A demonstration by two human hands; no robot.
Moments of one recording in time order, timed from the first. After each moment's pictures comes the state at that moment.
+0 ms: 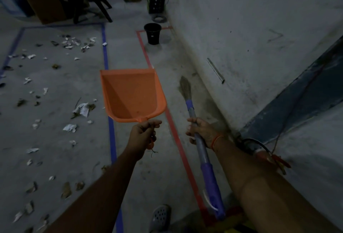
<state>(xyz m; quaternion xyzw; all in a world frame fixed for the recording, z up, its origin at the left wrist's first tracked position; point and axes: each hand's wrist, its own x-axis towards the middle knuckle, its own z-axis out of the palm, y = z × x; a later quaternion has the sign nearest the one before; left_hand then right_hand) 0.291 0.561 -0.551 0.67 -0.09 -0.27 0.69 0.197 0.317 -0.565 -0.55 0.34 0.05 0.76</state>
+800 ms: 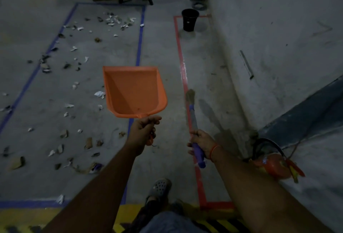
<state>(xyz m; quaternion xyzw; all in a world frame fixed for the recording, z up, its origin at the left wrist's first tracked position) 0.169 0.617 -0.563 0.67 0.01 -0.20 0.72 0.099 0.373 -0.615 -0.58 0.35 0.18 0.71</state>
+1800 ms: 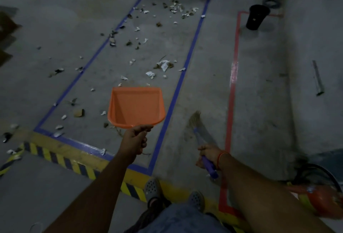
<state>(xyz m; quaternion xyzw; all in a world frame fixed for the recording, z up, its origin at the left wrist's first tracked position) 0.060 0.820 -0.585 0.70 0.20 -0.11 0.68 0.071 0.510 -0.659 -0.63 0.33 0.40 0.58</state>
